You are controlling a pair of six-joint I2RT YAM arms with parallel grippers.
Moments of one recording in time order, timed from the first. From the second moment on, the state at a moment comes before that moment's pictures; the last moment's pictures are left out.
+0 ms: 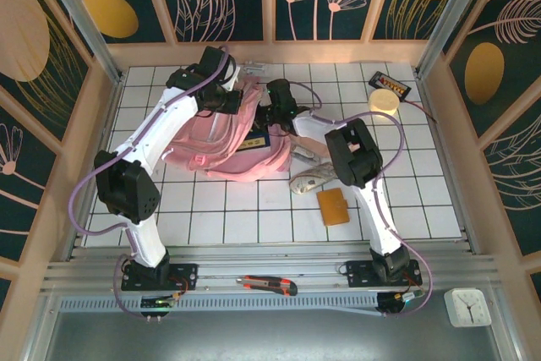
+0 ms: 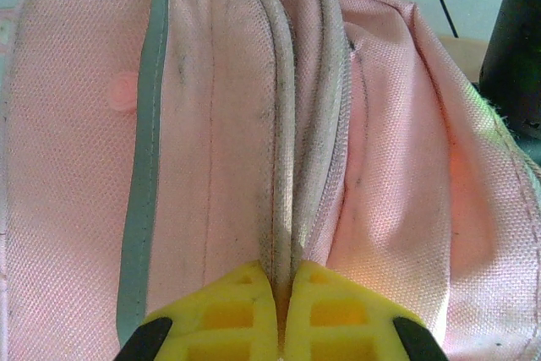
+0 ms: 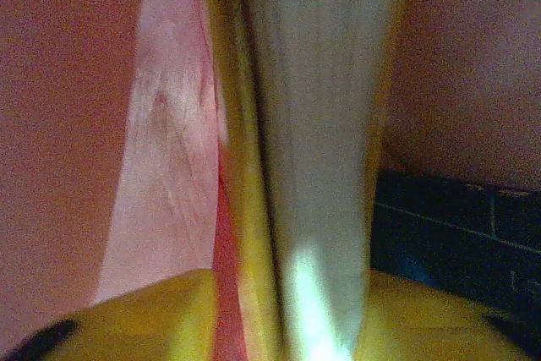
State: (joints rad) left arm -0.43 1.84 1.82 -0.95 0.06 -0.18; right arm 0.57 2.36 1.75 0.08 -0.70 1.11
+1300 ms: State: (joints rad) left arm -0.12 1.35 1.01 -0.66 0.17 -0.66; right arm 0.52 1.86 1.23 -0.45 -0.59 0.77
